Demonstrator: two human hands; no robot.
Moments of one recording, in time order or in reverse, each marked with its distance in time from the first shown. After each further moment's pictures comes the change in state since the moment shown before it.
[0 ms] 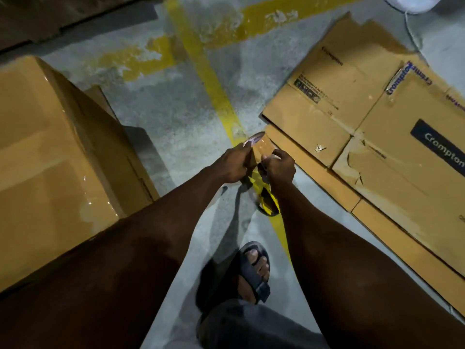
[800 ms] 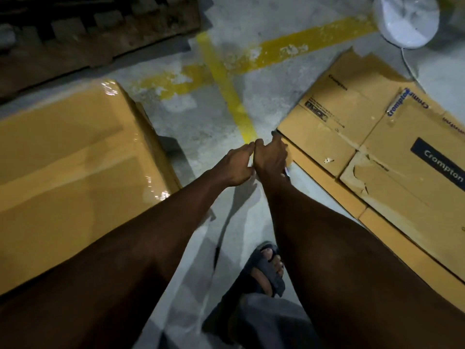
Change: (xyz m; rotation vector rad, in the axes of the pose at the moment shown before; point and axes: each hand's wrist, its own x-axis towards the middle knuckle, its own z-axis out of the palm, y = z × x) left_hand -0.095 0.007 -0.060 -0.054 0.180 0.051; right_hand -0.096 -0.080 0.038 -0.313 0.050 -0.378
